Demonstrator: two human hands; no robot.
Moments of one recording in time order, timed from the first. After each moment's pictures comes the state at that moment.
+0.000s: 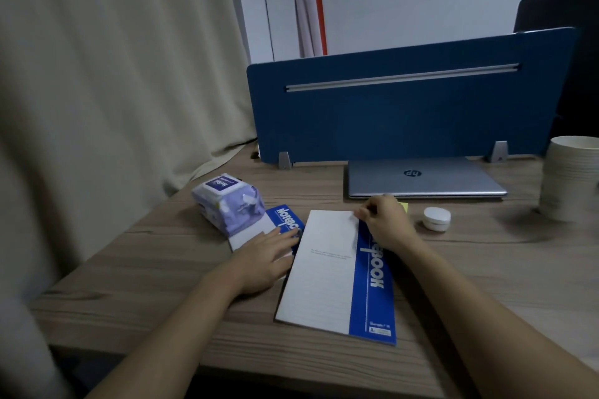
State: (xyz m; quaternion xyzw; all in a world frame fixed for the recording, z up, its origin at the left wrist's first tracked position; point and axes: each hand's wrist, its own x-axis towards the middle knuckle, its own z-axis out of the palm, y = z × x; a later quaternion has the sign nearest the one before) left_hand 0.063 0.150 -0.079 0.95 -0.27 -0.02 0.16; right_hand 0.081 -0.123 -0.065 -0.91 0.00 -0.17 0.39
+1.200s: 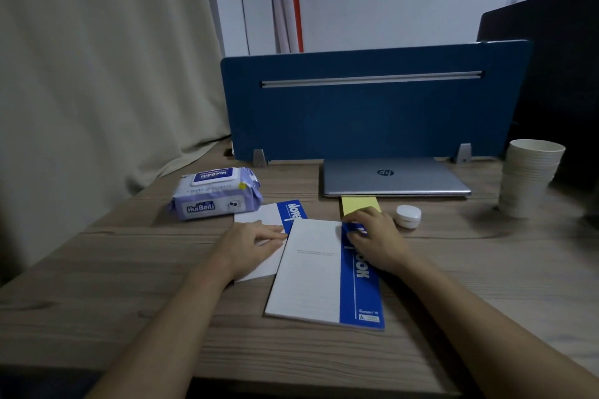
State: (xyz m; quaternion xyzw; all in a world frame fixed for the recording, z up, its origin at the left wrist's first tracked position) left_hand 0.079 0.131 -0.082 0.92 -0.21 0.05 0.33; right_hand 0.049 -0.149 -0.083 -0.95 -0.05 -0.13 0.27
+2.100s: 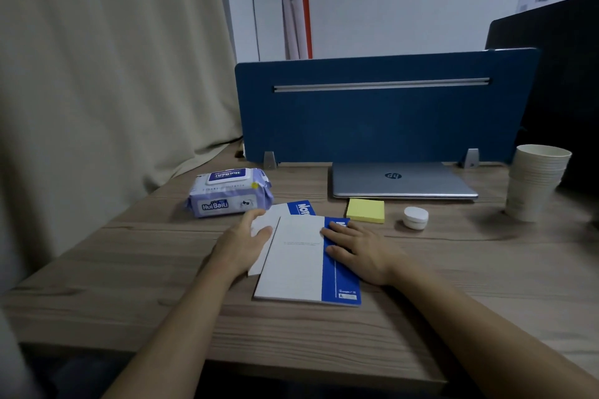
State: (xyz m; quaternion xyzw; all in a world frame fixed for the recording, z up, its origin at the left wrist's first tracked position) left_hand 0.072 0.145 -0.085 0.91 -0.05 0.10 0.40; right_hand 0.041 -0.121 -0.081 -0.98 -0.17 0.04 0.12
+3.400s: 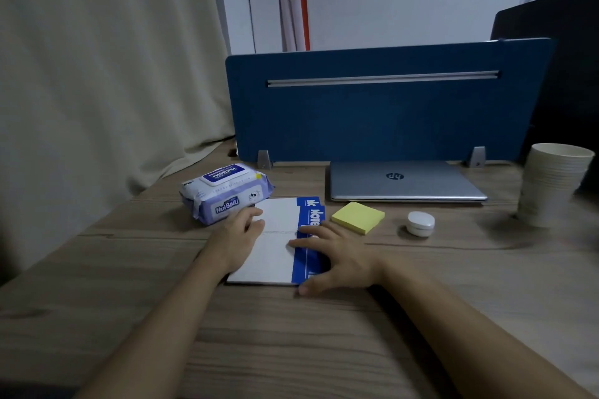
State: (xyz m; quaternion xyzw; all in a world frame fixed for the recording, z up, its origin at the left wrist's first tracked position) left_hand 0.112 0.146 -0.088 0.92 -0.09 0.11 0.37; right_hand 0.061 -0.104 -0.074 -0.94 -0.29 0.05 0.16
